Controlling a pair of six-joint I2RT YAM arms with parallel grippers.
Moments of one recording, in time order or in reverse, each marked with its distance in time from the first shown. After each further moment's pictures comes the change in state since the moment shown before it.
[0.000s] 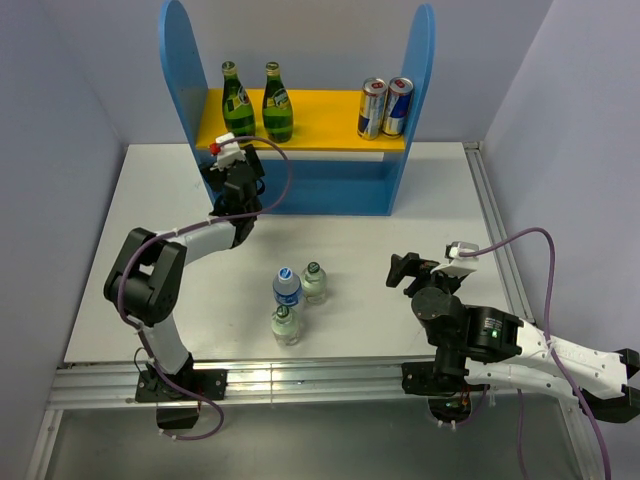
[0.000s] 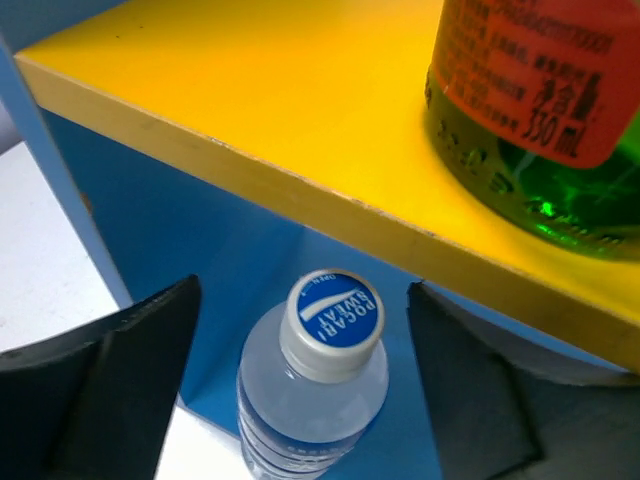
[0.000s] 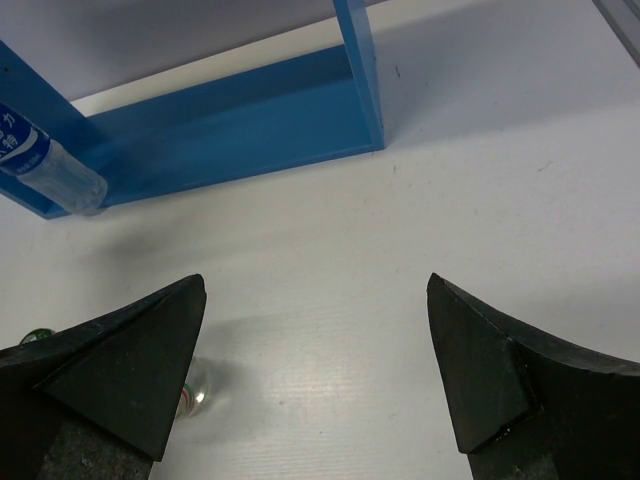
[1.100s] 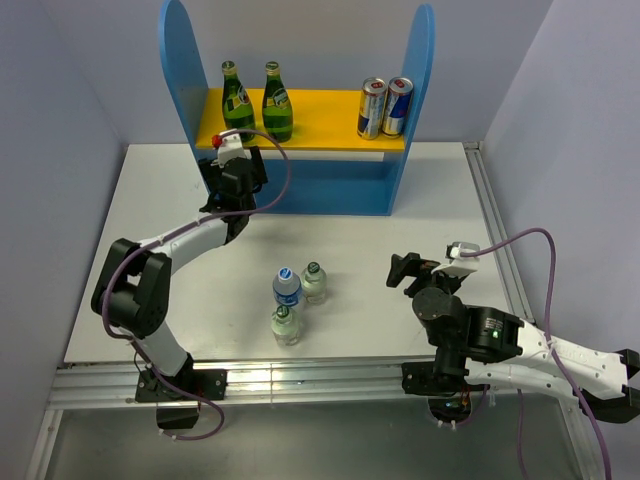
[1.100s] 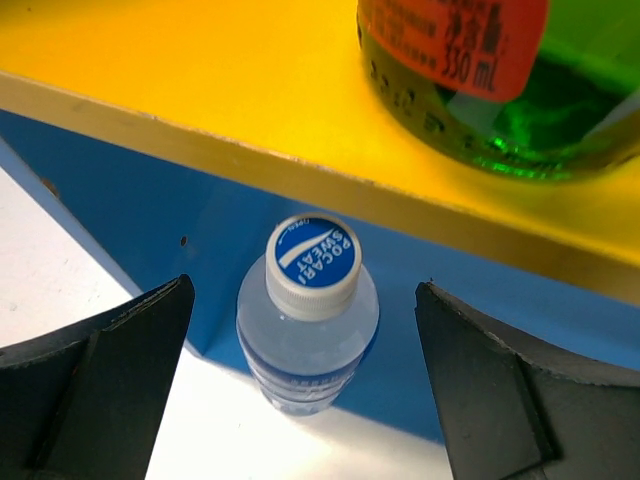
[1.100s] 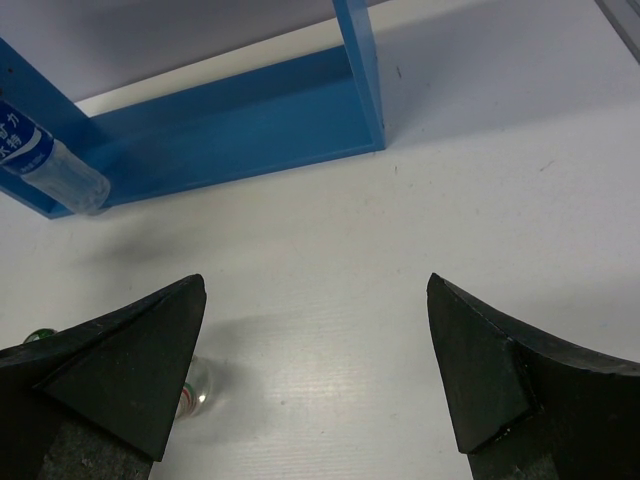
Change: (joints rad) left arm 0.006 -0.090 0.038 -0.322 0.138 -0.045; right arm 0.000 -0.003 0.000 0.000 -0.001 0.002
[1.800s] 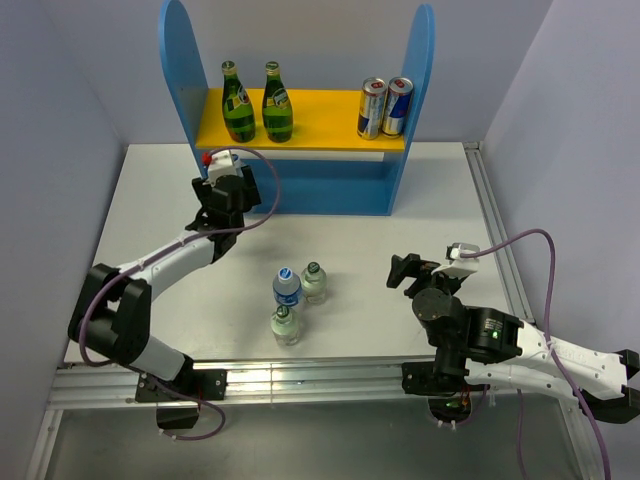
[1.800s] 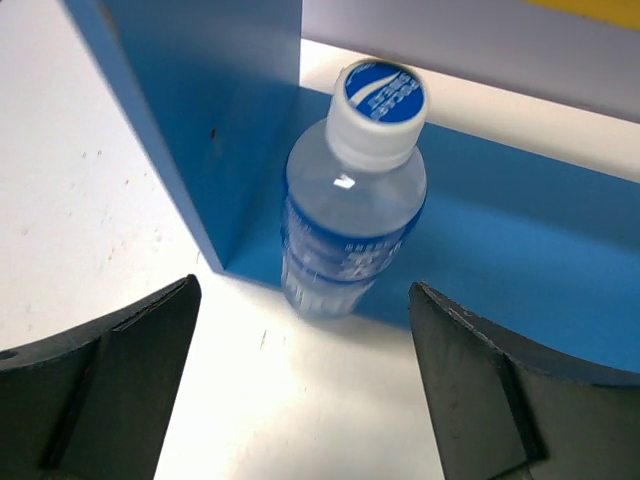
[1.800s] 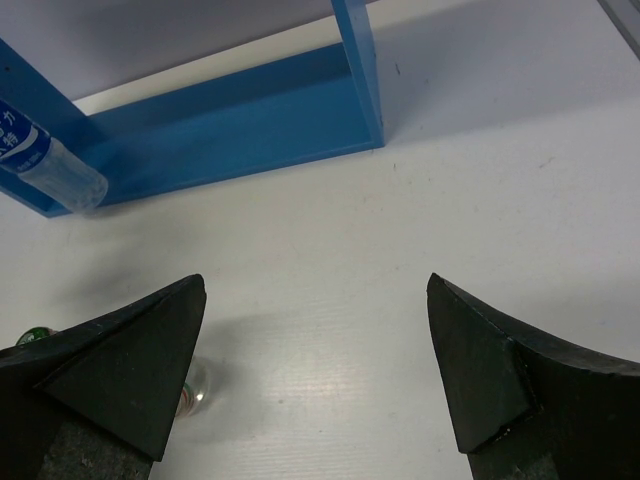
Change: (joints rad) left arm -0.002 -0.165 -0.154 -0.141 0.073 -0.083; right arm 0.000 -0.011 -0.012 -0.002 -0.001 0.007
